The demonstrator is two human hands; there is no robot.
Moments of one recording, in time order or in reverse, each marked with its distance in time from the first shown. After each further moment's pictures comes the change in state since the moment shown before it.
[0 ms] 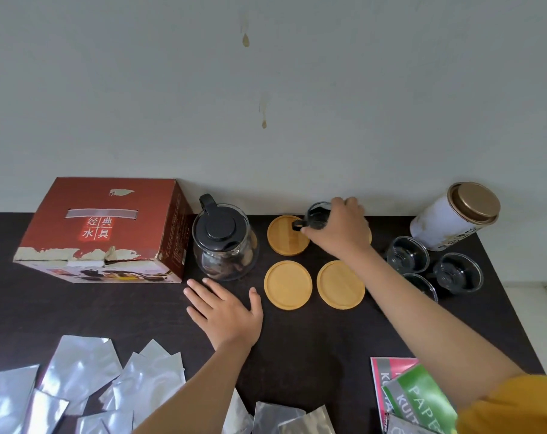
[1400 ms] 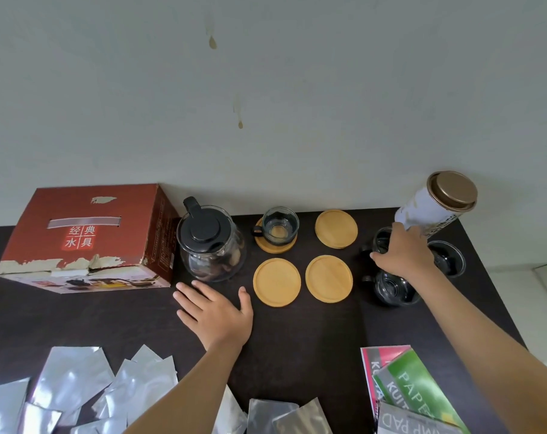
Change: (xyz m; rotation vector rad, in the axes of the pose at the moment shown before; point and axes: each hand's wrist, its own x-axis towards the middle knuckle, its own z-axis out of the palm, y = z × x) left_hand 0.000 0.002 0.003 -0.023 -0.012 -0.001; right_hand -0.029 0.130 -0.026 -0.119 -0.225 0.306
